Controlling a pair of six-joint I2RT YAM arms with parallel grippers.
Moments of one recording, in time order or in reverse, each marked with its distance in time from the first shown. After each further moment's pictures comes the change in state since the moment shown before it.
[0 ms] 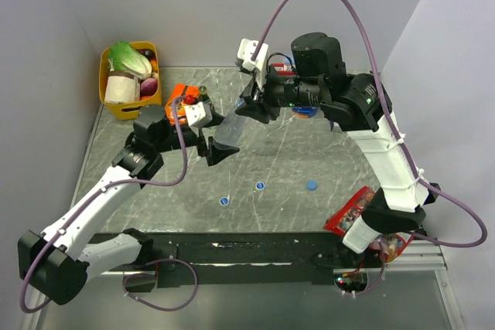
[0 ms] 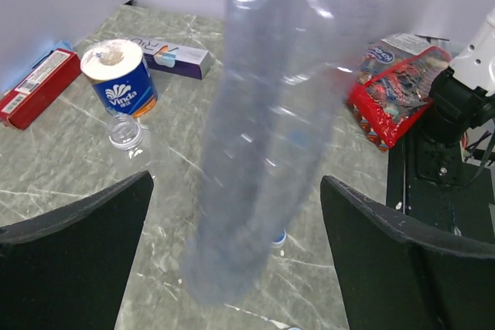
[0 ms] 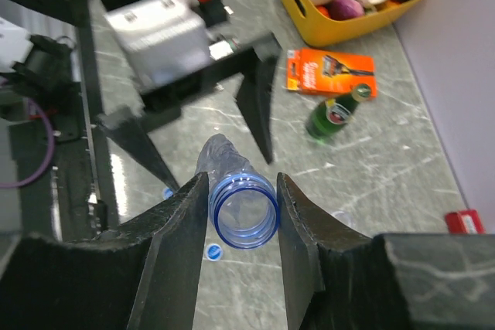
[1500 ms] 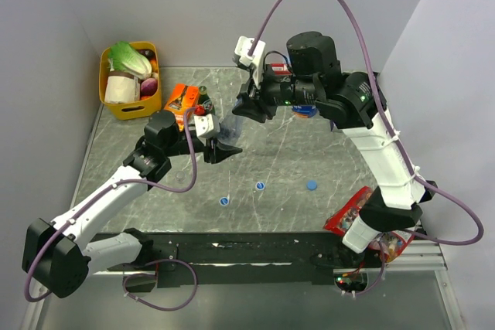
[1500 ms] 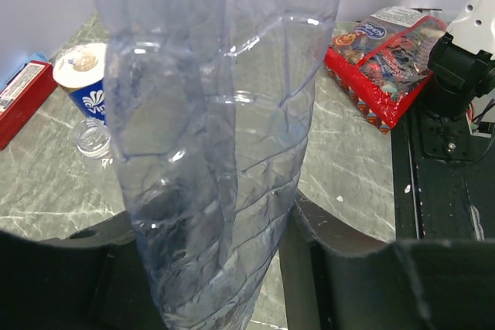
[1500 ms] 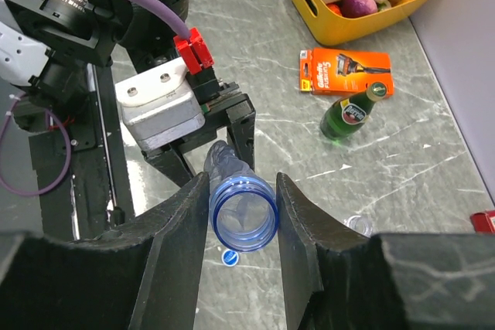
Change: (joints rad) left arm -0.051 0.058 -0.088 0.132 0.027 0.072; right arm -0.002 0.018 0.002 0.010 -0.031 0.063
